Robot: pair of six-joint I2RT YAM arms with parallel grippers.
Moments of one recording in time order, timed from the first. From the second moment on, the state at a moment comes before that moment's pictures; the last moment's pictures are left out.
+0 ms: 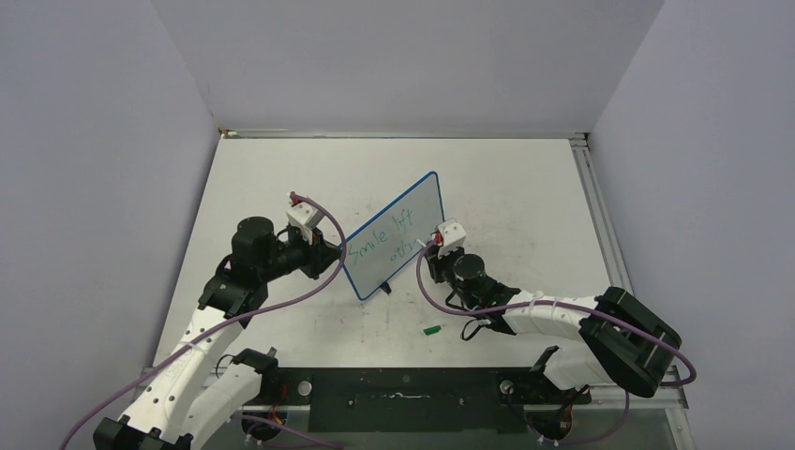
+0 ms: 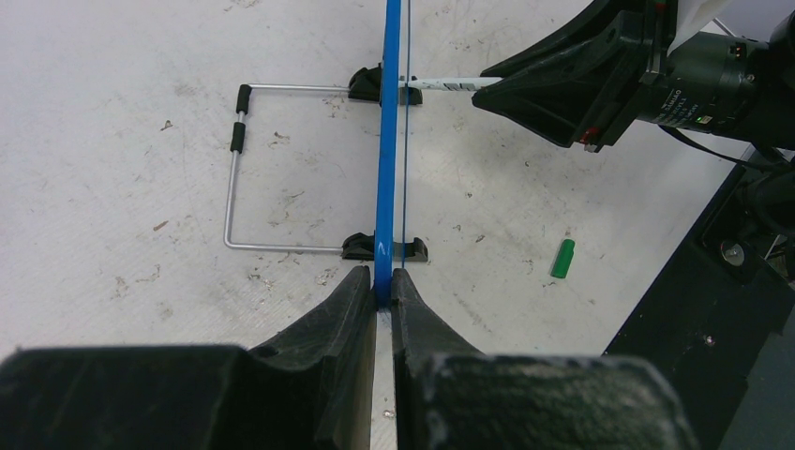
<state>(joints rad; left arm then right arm) -0.35 0.80 0.70 -0.31 0.48 -0.07 0.84 1.33 0.41 0.65 0.31 0.08</state>
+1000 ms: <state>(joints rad) -0.35 0.80 0.70 -0.31 0.48 -0.07 0.87 1.34 0.41 0.65 0.31 0.07</state>
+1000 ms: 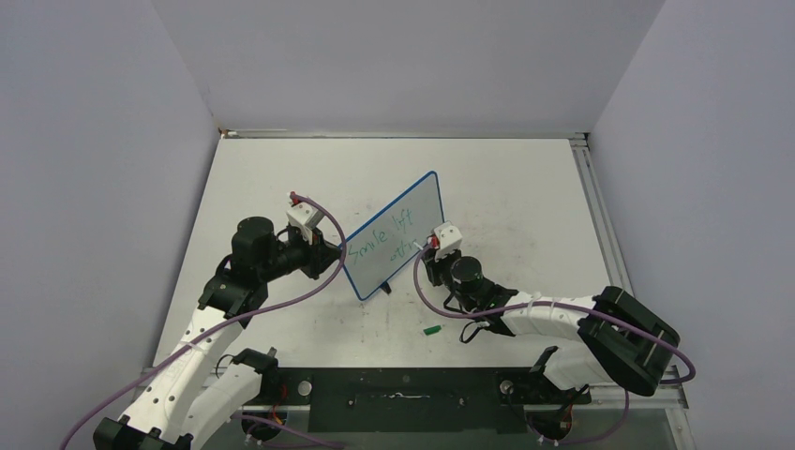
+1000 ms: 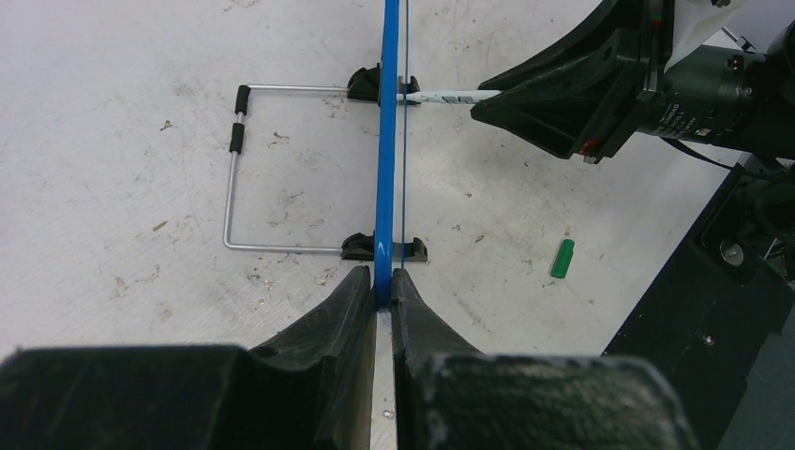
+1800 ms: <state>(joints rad) -0.35 0.79 0.70 -0.31 0.48 -0.07 0.87 1.36 0.41 0.64 0.37 0.07</state>
